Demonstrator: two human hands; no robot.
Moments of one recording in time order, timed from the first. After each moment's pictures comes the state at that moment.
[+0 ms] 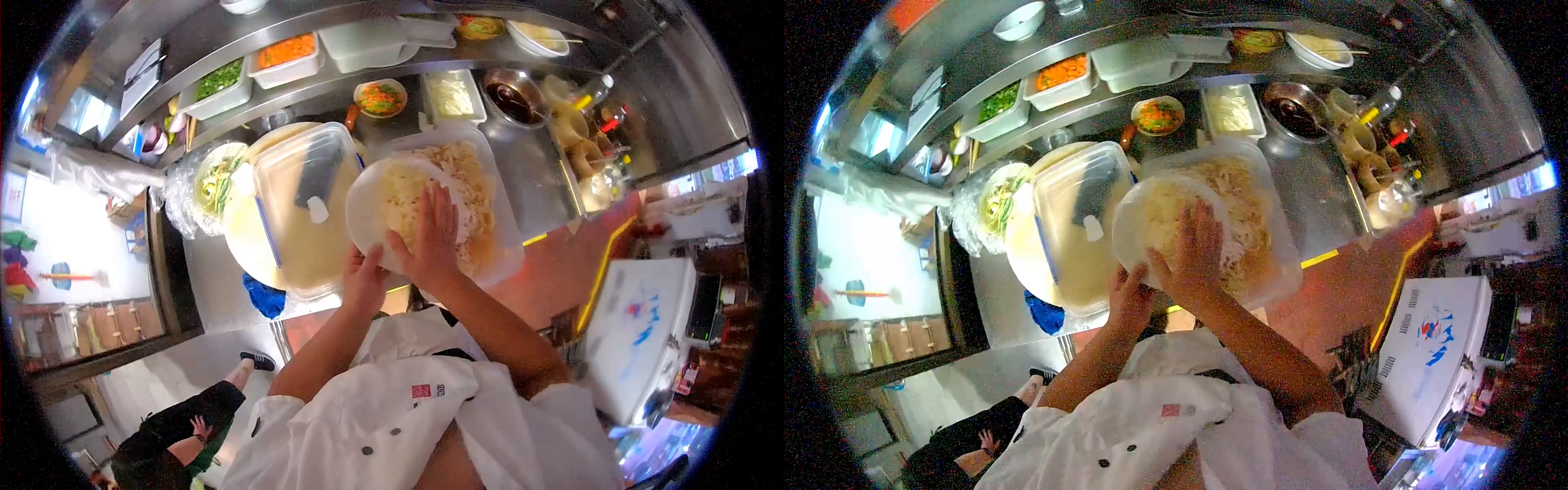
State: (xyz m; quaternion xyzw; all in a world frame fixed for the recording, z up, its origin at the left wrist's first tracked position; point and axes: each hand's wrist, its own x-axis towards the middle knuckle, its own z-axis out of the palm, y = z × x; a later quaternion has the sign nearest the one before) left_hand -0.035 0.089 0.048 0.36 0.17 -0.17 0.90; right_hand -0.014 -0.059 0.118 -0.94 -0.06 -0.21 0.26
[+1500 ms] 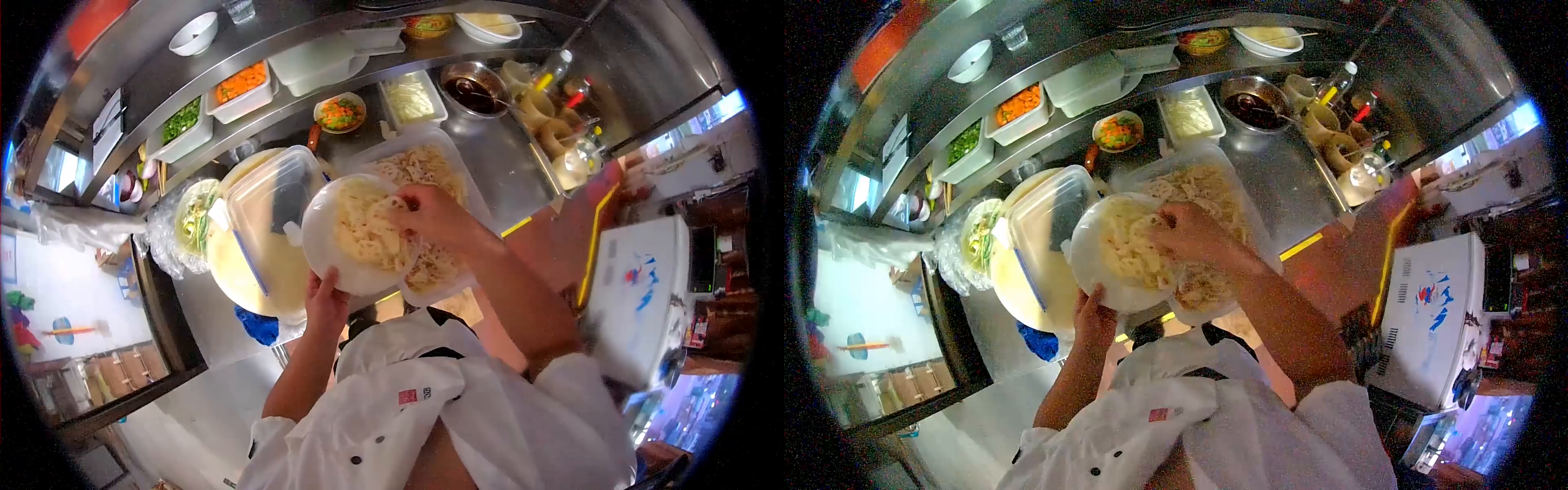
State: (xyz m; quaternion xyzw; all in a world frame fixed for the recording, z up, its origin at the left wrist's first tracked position) left_hand -0.029 0.130 0.063 0.35 0.19 -0.16 0.90; right_hand 0.043 -0.132 0.190 -0.82 0.06 0.16 0.55
